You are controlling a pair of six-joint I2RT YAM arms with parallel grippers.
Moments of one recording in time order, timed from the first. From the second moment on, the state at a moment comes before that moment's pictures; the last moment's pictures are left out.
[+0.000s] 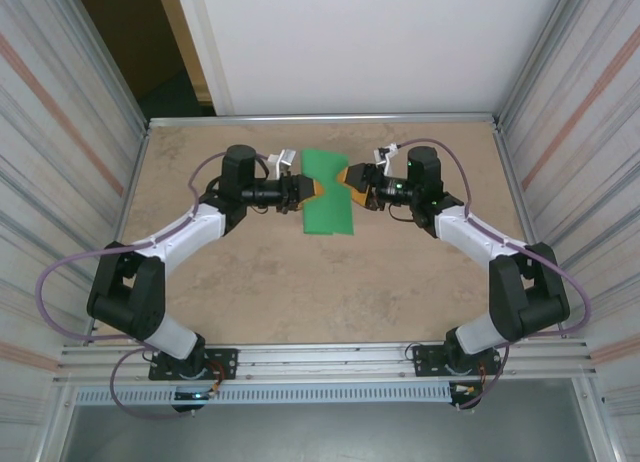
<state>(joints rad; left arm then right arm) -0.42 1.53 1.01 0.15 0.96 -0.99 0.34 1.48 0.91 0.25 -0.85 1.07</state>
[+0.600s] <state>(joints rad) -0.42 1.58 1.01 0.06 0.94 -0.93 0.34 1.46 0.93 0.07 -0.80 0.97</state>
